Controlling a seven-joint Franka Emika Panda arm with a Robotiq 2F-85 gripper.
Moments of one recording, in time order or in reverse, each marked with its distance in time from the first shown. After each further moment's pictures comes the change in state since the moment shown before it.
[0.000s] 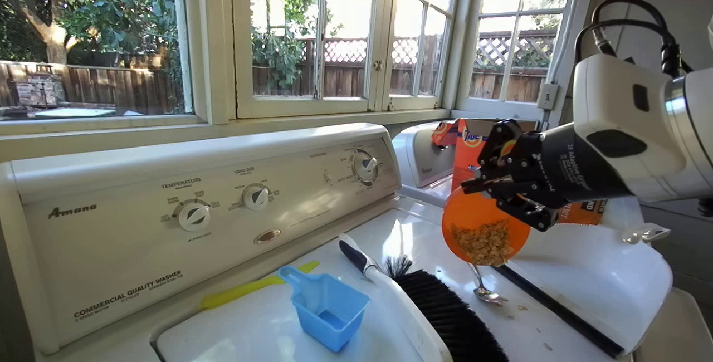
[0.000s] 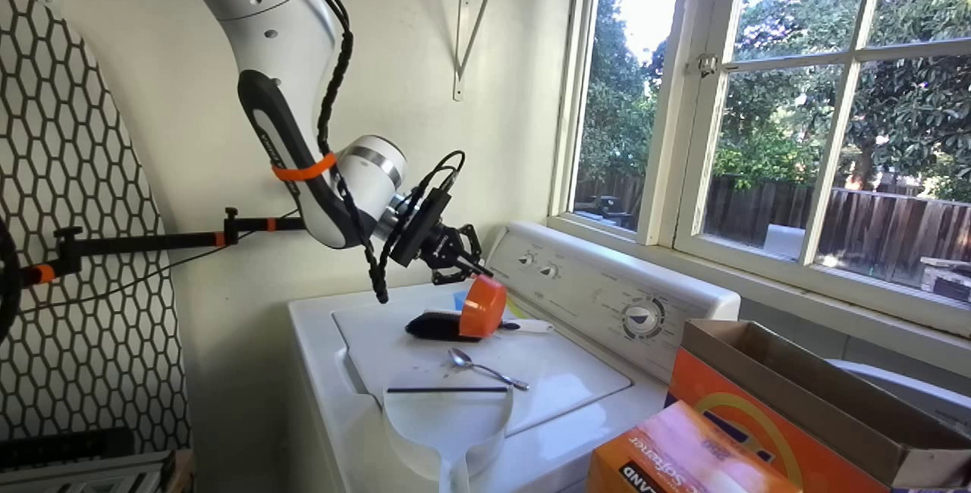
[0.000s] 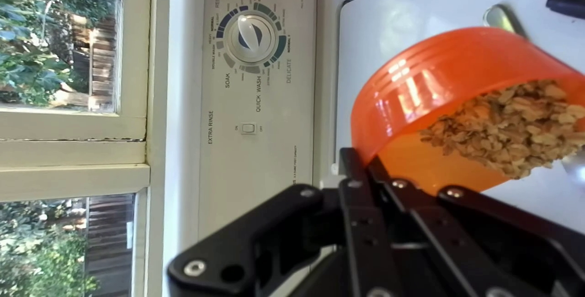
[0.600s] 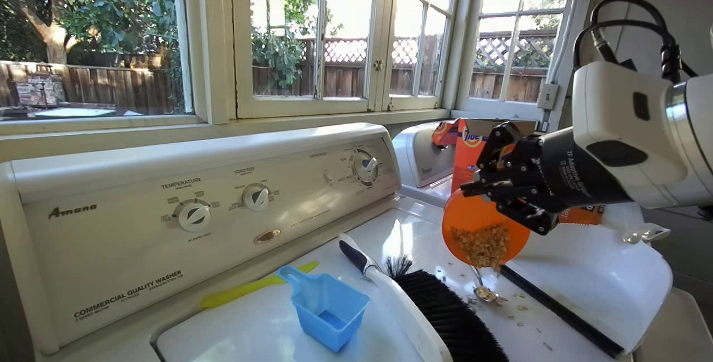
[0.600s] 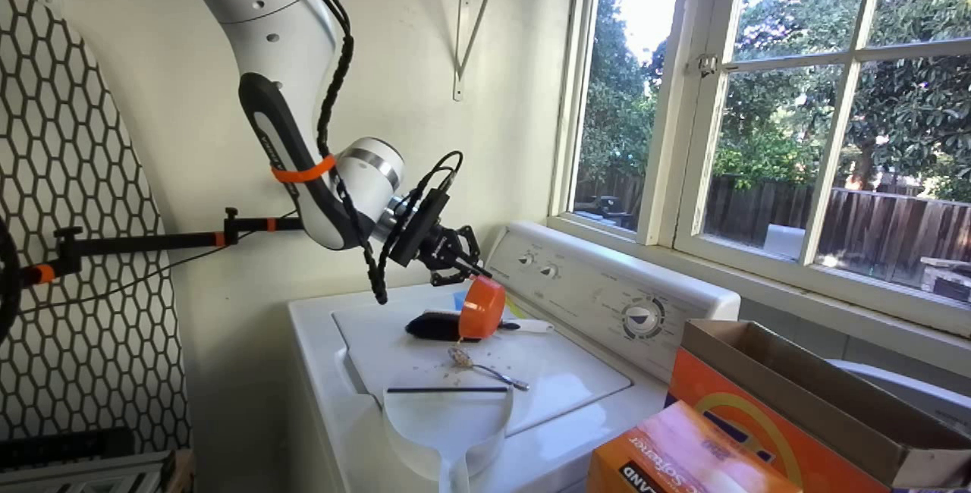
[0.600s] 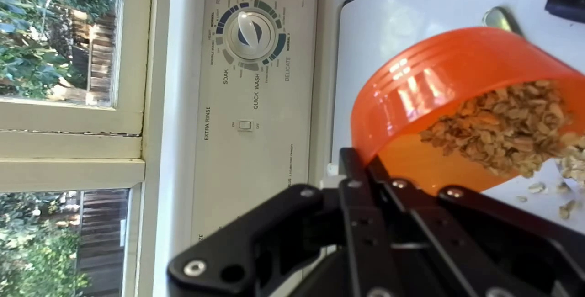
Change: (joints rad) arm 0.006 0.012 0.006 0.003 0.000 -0.022 -0.024
